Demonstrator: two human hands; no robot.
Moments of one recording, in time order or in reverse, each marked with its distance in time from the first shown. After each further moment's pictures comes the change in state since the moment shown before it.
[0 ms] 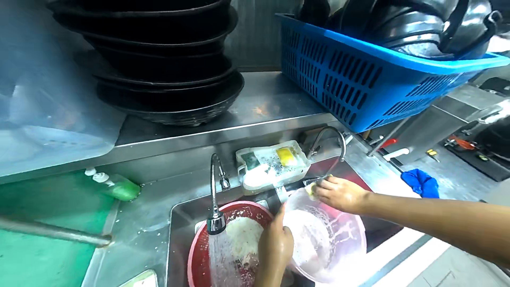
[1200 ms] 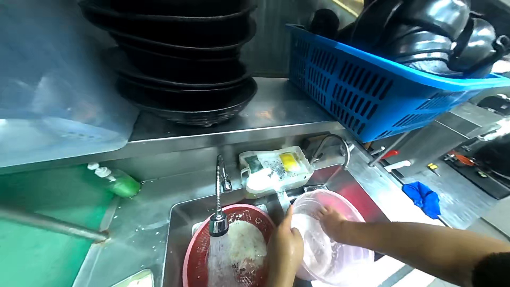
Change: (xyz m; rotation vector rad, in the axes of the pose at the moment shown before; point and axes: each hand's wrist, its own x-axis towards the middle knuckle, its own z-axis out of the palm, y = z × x) left_hand 0.004 0.011 0.011 -0.153 0.062 -0.016; right_hand 0.037 -0.063 0.070 0.468 -0.640 0.356
